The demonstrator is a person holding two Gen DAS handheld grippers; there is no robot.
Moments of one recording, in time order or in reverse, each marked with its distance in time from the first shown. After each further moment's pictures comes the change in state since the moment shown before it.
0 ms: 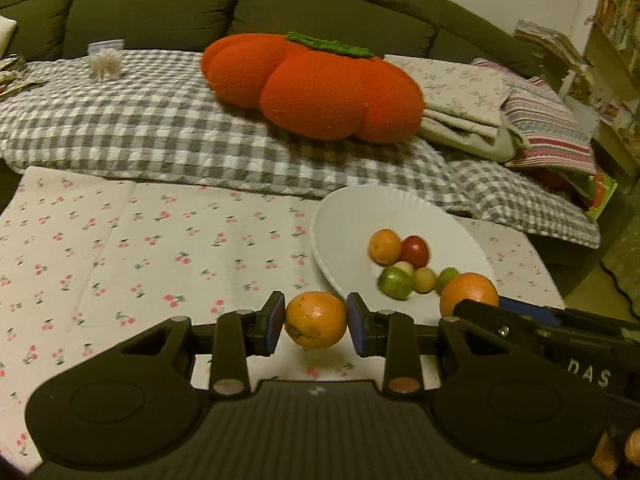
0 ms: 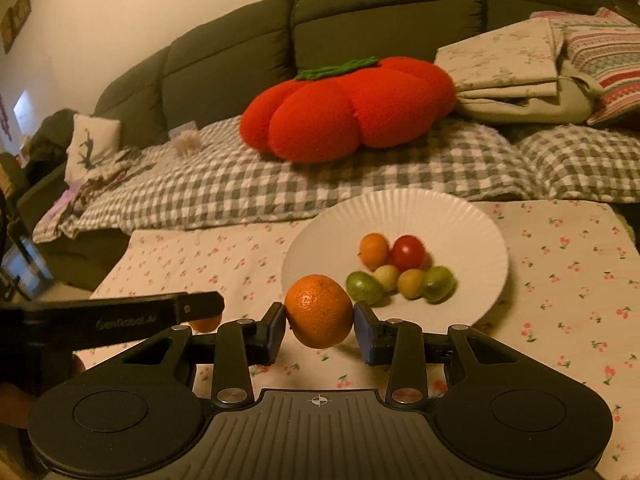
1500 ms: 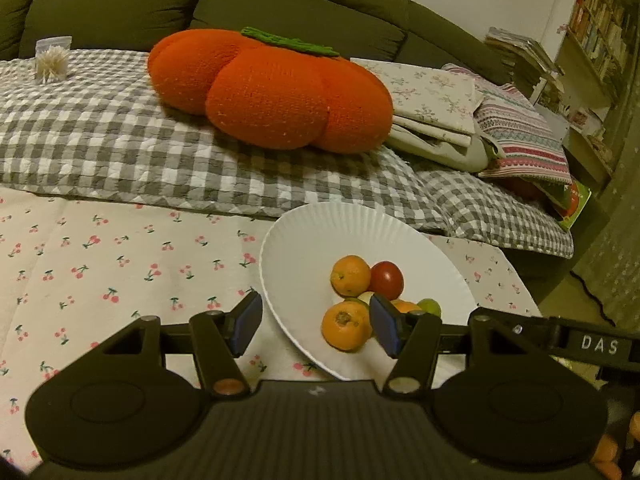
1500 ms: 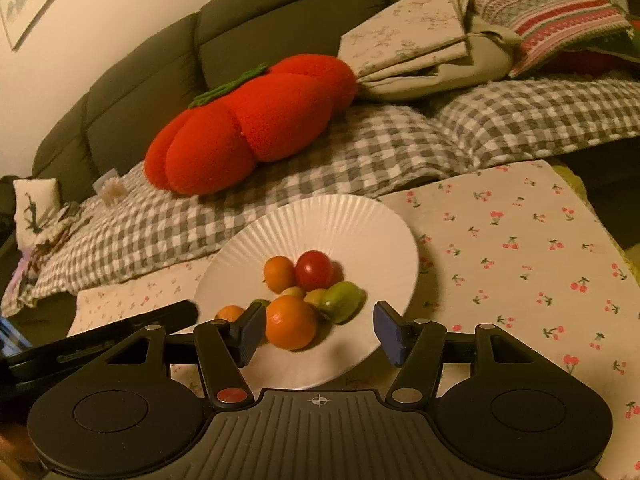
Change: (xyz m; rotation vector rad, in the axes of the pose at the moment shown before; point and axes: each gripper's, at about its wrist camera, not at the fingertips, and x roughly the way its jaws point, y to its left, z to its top) left arm 0.049 -0.005 0.016 0.013 -0.021 -0.117; right arm 0.016 -0.066 0.013 0.224 -0.003 -0.114
